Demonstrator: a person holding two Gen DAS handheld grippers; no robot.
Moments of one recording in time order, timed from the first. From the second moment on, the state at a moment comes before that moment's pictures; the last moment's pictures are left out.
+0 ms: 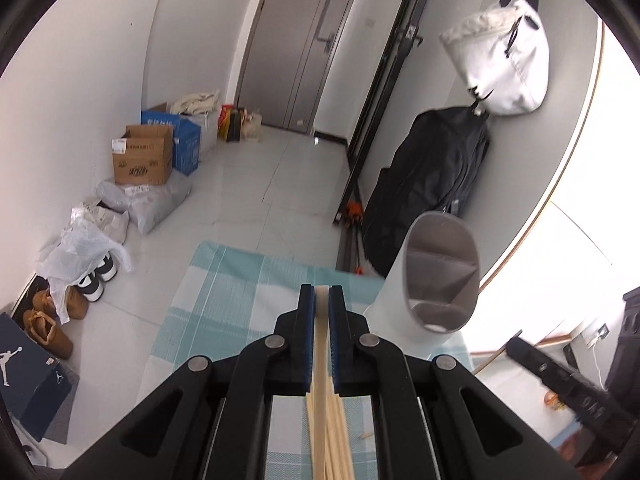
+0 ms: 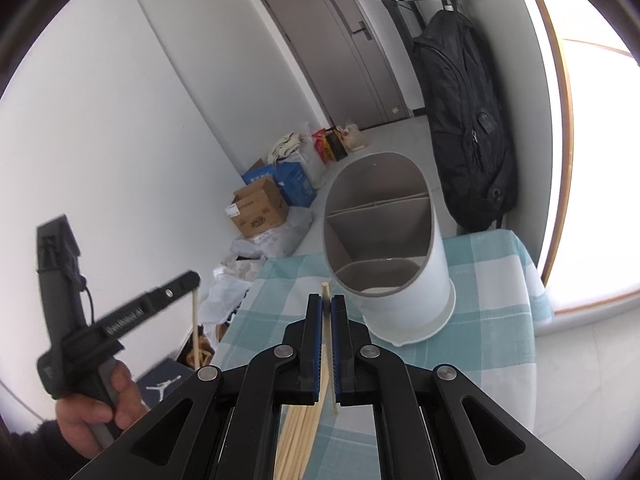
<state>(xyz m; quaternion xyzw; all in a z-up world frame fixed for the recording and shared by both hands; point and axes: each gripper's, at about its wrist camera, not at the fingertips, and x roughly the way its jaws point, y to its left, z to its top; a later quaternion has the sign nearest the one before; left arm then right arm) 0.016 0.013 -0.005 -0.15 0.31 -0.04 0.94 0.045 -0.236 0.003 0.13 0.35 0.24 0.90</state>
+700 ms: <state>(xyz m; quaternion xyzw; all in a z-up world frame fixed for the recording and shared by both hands) 0.043 -0.010 0.068 -0.14 0.21 -0.07 0.97 0.047 -0.263 0.057 0.16 0.31 0.24 0.91</state>
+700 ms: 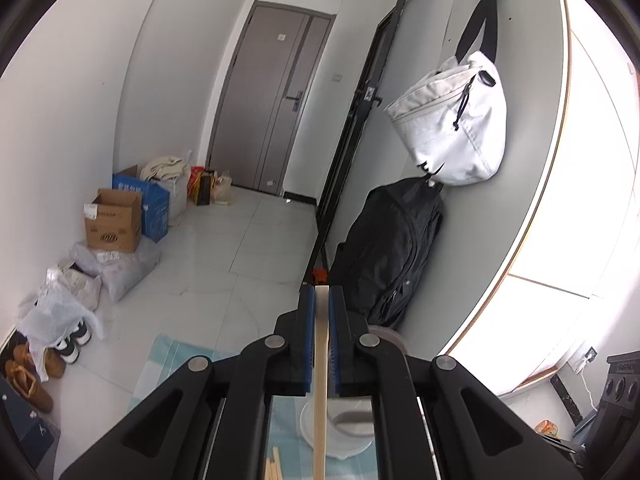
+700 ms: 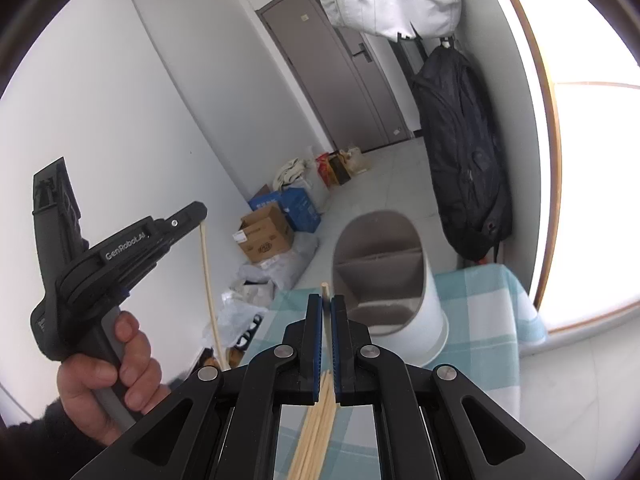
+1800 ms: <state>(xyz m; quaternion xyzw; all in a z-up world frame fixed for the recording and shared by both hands) 0.162 -0.037 0.070 -0.14 0.11 -0.08 0.98 0.174 -0.272 0.135 0.13 0.28 0.21 0.93</state>
